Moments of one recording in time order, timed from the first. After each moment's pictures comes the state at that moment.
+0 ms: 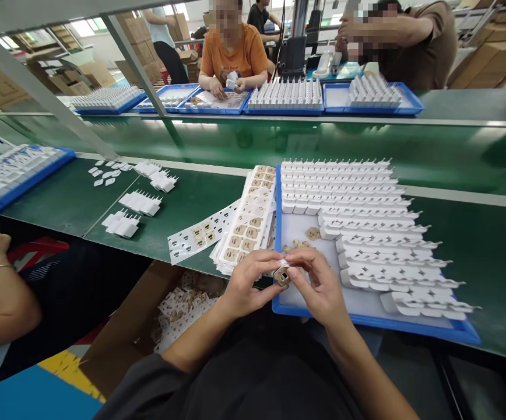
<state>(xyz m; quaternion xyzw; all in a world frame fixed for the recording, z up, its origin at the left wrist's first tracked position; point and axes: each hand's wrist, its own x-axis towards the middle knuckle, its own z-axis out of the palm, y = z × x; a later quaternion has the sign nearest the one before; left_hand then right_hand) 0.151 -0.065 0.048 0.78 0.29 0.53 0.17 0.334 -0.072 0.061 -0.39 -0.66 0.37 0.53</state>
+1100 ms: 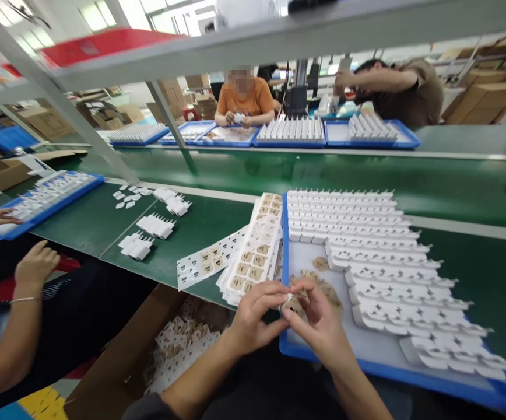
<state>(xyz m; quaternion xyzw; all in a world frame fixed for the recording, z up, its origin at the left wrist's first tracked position) 0.151 -0.065 0.043 0.78 0.29 0.54 0.14 0.323 -0.073 0.057 -0.39 -0.57 0.48 0.53</state>
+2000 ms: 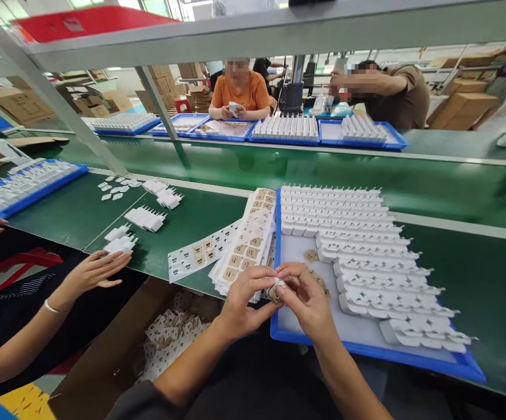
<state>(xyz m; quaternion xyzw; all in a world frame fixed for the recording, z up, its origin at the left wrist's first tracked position) 0.149 -0.064 0.050 0.76 0.30 0.55 0.16 0.321 -0.062 0.060 -0.37 -0.60 0.46 0.53</state>
